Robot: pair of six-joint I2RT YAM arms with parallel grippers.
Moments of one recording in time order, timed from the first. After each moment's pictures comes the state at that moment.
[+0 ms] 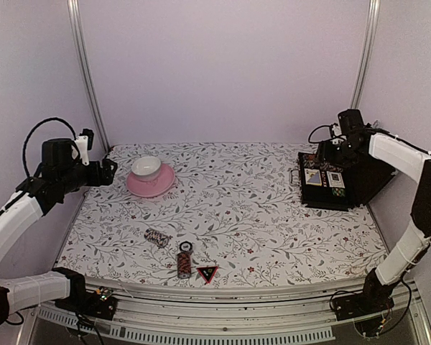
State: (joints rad) left arm -0.16 0.93 0.80 -0.32 -0.04 -0.09; right arm 0.14 1.66 1.35 -0.56 -0.03 0.30
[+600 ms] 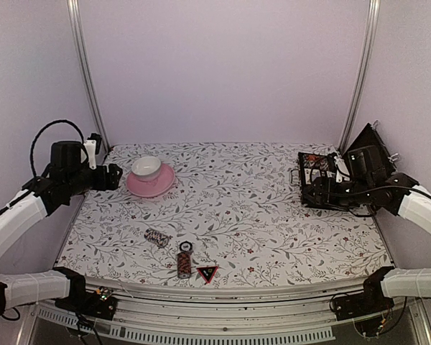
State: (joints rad) left arm -0.24 0.96 0.79 -0.33 -0.12 -0.09; right arm 0.42 1.01 0.83 -0.55 -0.17 0.49
